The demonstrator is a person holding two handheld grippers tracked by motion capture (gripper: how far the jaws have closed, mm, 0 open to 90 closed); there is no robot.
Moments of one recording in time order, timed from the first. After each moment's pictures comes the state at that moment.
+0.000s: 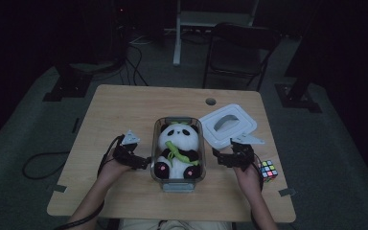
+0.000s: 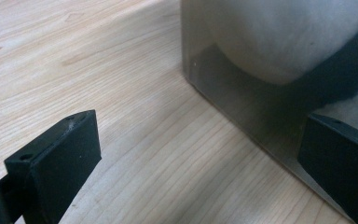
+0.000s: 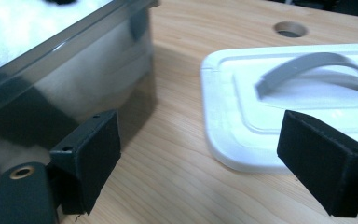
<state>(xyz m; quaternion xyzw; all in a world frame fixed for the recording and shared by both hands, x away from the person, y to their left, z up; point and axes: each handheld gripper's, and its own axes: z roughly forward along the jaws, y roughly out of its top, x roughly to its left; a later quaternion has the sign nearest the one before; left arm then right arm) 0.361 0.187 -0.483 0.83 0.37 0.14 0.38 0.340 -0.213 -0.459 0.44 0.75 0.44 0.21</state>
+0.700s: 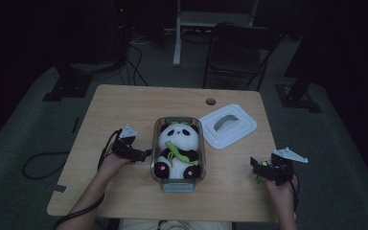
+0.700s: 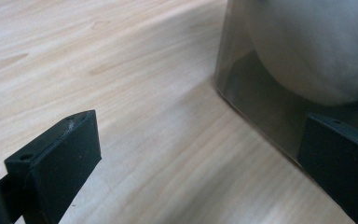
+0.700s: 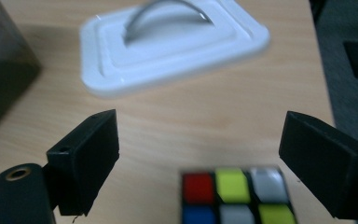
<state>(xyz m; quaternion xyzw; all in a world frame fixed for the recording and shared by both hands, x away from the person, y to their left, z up) 0.388 0.195 -0.487 0.82 0.38 0.15 0.40 0.293 -0.315 -0.471 0.57 0.68 0.38 0.26</state>
